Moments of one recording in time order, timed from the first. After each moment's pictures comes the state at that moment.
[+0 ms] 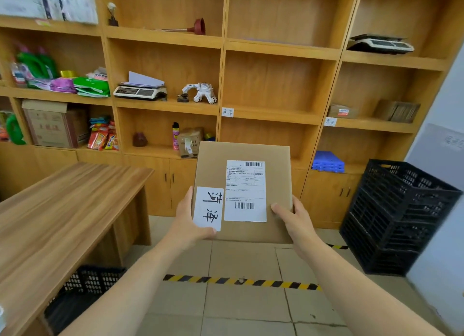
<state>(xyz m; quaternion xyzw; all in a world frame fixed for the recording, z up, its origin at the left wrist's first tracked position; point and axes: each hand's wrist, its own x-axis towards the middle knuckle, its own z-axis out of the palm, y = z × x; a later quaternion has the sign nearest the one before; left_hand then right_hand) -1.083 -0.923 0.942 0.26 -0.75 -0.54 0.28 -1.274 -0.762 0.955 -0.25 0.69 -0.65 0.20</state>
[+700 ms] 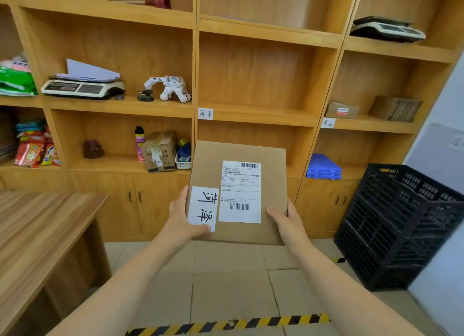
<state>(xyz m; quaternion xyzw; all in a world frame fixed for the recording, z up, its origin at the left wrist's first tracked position) -1.335 -1.171 0.932 0.27 -0.76 -0.54 0.25 -1.499 -0.994 0.936 -0.20 0.68 -0.69 0.17</state>
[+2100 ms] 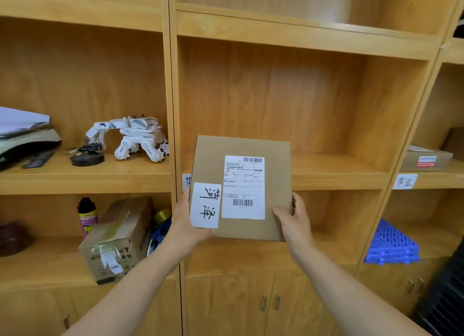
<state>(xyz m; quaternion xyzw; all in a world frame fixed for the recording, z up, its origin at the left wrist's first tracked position) -1.820 -1.639 0.991 0.16 -0.77 -0.51 0.35 -1.965 -1.466 0.998 -0.21 0.68 -0.70 0.05</state>
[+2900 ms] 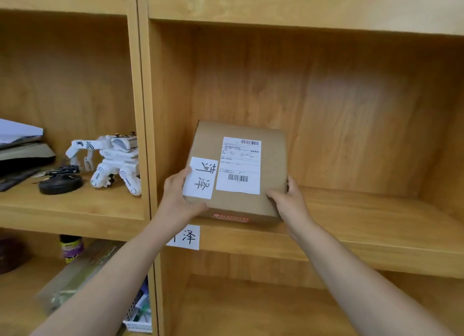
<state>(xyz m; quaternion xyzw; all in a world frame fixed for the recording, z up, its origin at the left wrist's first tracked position) -2.011 -1.775 1.052 0.27 -0.76 -0.41 0.42 -2.203 -1.646 1.062 -0.33 0.65 -0.67 0.13</state>
